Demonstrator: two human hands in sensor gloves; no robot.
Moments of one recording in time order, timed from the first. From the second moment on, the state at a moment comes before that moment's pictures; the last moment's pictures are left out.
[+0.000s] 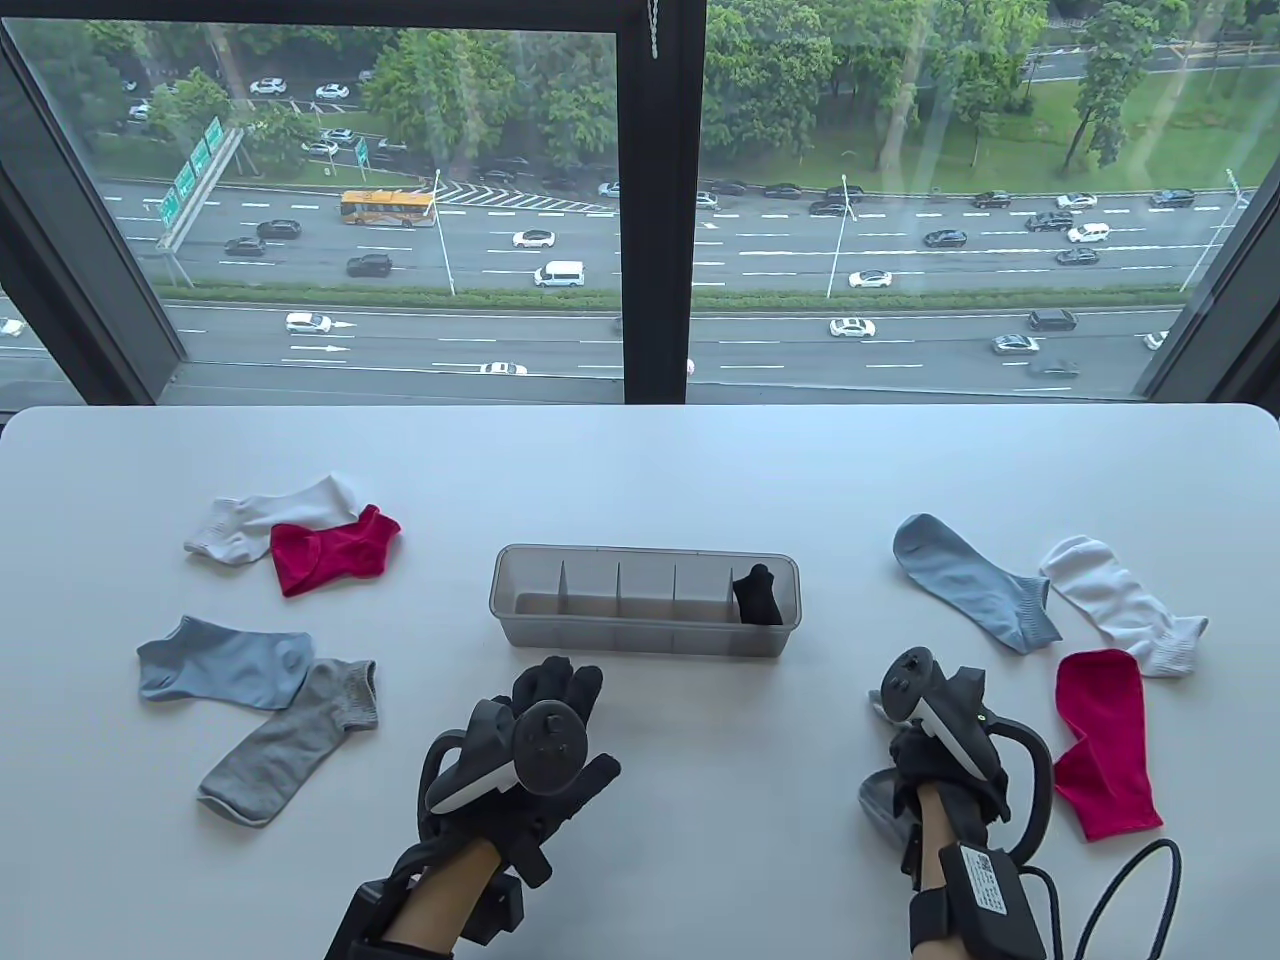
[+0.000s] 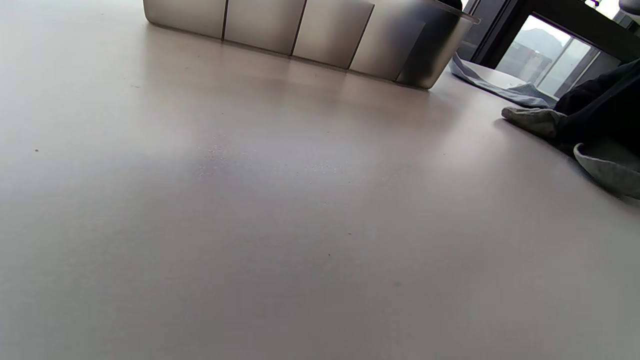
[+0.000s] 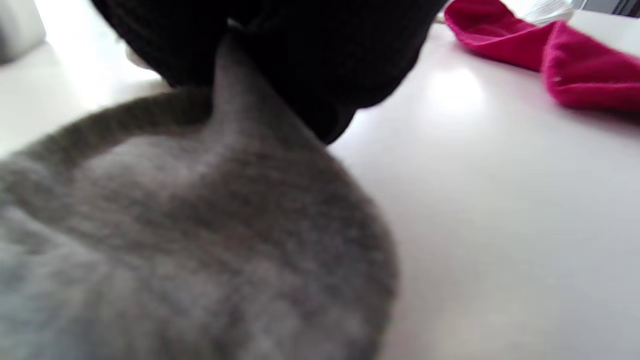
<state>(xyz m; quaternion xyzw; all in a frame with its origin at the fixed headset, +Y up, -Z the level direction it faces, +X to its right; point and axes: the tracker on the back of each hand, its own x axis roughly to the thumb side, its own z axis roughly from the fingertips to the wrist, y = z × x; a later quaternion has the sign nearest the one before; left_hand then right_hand) -0.142 -0.731 -0.289 -0.19 -0.20 0.14 0.95 0.214 -0.744 -0.319 -0.18 0.16 0.97 0.06</state>
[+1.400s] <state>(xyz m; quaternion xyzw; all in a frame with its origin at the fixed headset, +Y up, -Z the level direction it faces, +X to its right) -0.145 -0.736 -0.297 -0.28 -0.14 0.24 0.92 0.120 -0.691 -0.281 0.06 -0.16 0.91 0.39</state>
